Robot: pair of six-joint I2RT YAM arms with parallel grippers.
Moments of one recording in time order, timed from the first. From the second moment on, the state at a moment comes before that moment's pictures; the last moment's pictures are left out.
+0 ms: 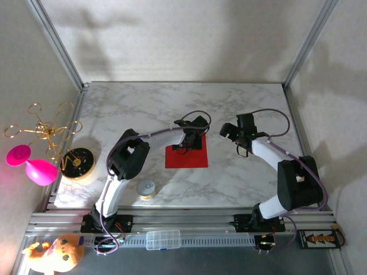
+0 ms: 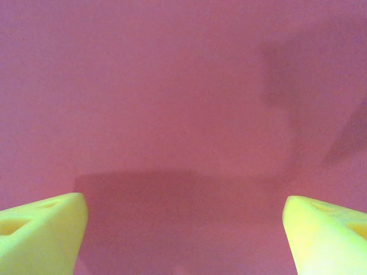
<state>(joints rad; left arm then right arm) -0.79 2.20 1.67 -0.79 -0.24 -0.84 0.26 1.50 0.84 -0.24 0.05 0.64</state>
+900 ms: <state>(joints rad) -0.78 2.13 1.54 -0.69 -0.24 -0.85 0.26 1.52 0.84 -0.24 0.05 0.64</state>
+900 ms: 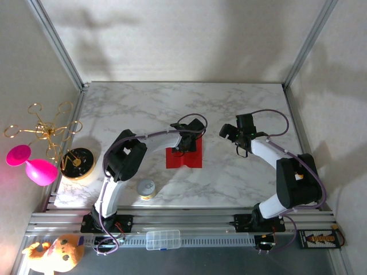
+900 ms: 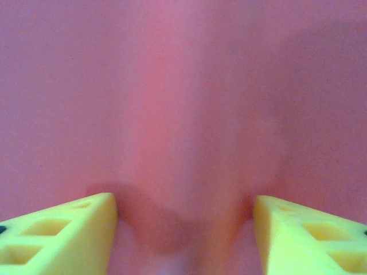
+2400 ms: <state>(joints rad) -0.61 1.90 1.12 -0.19 0.18 -0.80 0.44 1.77 0.90 0.02 -0.55 0.62</state>
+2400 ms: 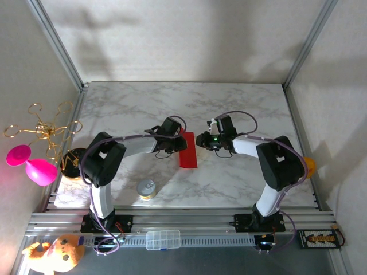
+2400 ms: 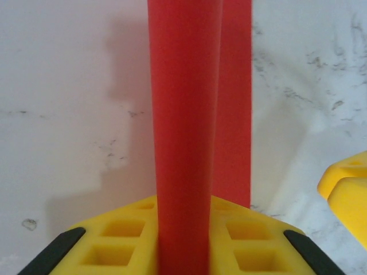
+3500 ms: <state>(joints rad) -0.61 1.83 1.10 -0.27 0.09 -0.83 0.52 1.93 1.05 -0.16 -0.48 0.62</state>
